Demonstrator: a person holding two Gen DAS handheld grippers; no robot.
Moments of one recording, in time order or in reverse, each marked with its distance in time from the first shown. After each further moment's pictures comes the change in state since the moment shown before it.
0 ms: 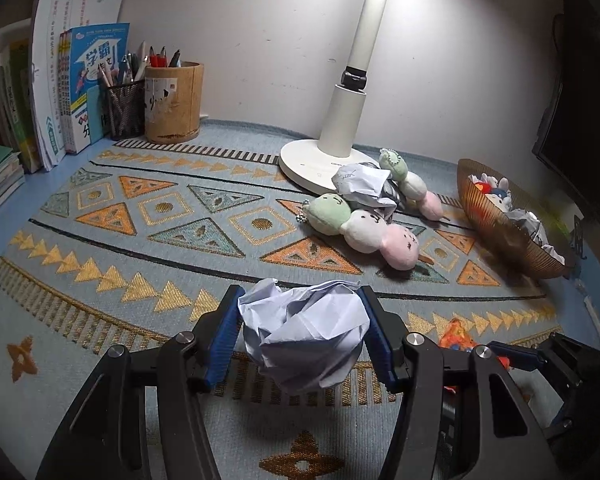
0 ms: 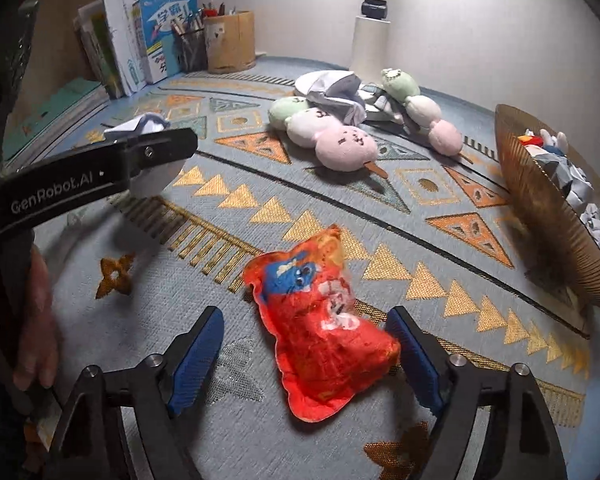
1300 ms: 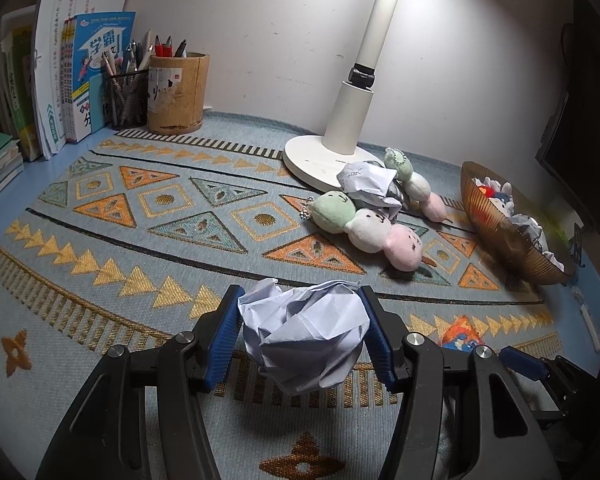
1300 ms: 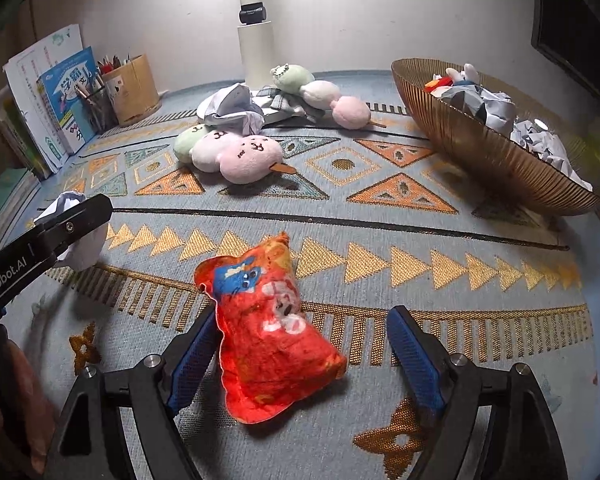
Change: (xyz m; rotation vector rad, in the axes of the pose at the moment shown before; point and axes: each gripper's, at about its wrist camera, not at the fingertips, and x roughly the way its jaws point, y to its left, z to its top) left arm 0.004 0.004 0.002 -0.032 0.014 -0.010; right arm -0.003 -0.021 -0.003 0.254 -0.051 -0.096
